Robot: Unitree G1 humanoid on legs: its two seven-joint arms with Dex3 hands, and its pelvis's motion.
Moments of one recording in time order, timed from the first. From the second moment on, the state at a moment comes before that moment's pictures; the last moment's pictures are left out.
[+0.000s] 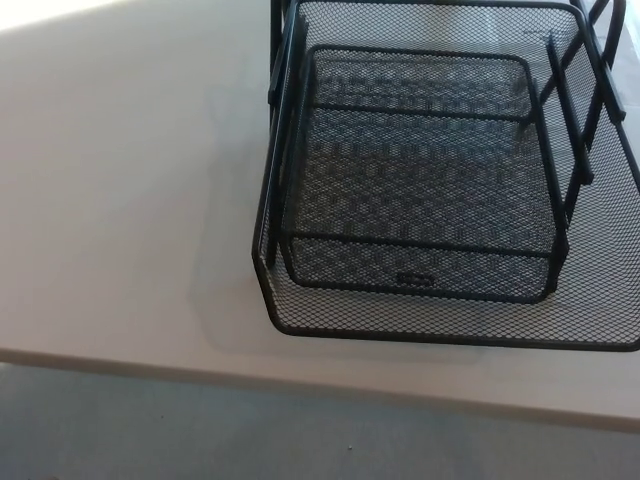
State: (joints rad) left_arm -0.12 0.57 -0.13 1.01 0.17 -0.22 -0.35; right_arm 0.10 -0.42 0.17 0.73 -0.19 -0.15 0.20
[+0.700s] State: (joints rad) left_arm -0.16 0.63 -0.15 1.11 0.17 -0.39 -0.54; right_arm 0.31 -0.62 0.15 0.23 -0.10 -0.21 0.45
